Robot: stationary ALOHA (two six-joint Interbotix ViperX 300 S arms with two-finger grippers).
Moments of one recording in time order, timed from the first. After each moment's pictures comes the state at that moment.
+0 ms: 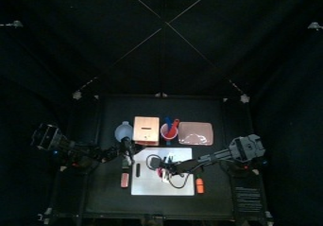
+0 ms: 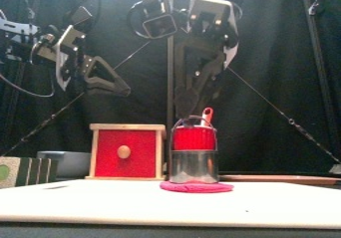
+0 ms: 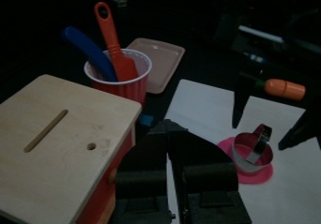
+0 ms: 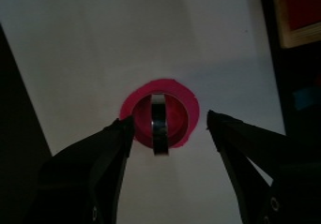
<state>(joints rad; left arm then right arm) -0.23 -0.23 1.08 -0.81 -0.77 0.45 0.21 0.16 0.26 -0.33 0.74 0.65</state>
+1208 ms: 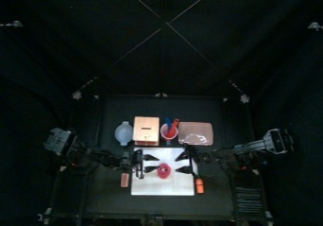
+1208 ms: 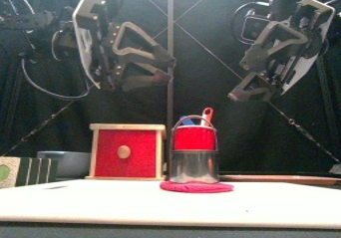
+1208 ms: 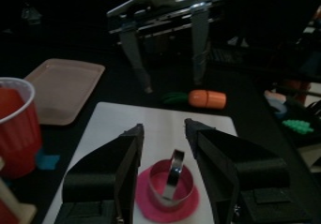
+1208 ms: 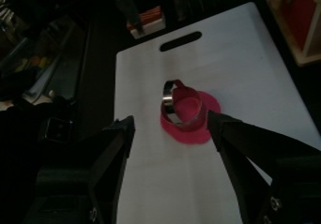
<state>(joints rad) -0.30 0.06 0.87 -0.44 -0.86 0.13 0.06 -0.31 1.02 -0.33 -0.34 0.72</state>
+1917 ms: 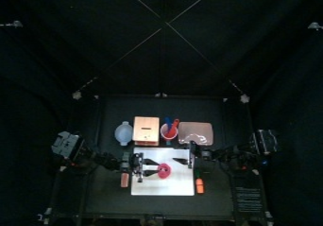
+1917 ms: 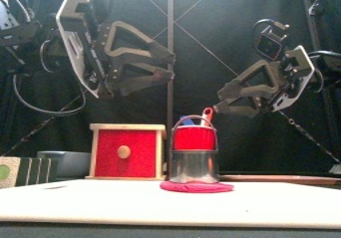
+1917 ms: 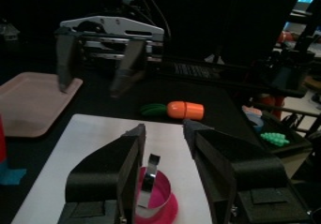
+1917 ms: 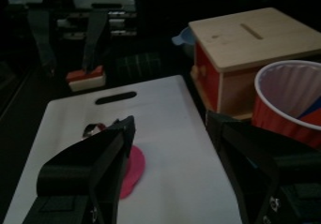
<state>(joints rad) -0.34 0.17 0.91 -0.36 -1.08 0.01 0.11 -0.06 1.16 0.25 -1.01 0.01</state>
